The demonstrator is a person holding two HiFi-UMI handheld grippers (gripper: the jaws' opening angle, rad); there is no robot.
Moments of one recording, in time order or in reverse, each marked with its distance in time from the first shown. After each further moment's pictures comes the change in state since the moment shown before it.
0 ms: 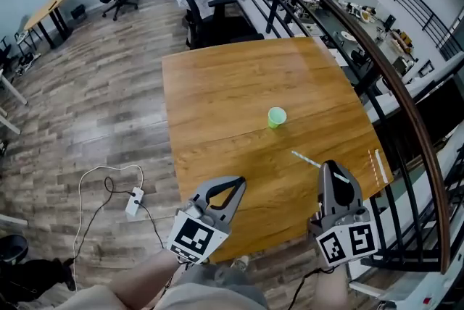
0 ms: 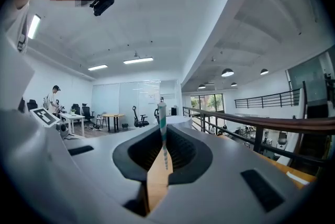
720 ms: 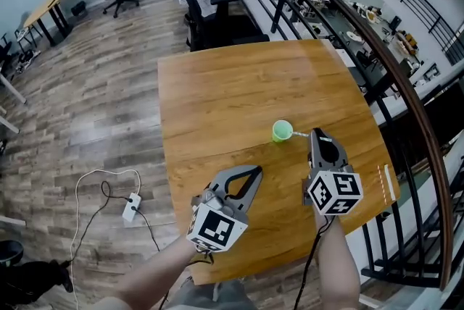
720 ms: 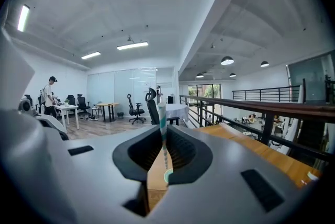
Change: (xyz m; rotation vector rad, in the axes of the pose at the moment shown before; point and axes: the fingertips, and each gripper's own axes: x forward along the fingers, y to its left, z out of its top) left arm 0.104 0.049 -0.039 0.117 -0.035 0.032; right arm 0.169 -0.080 -0.106 0.009 0.129 -0.039
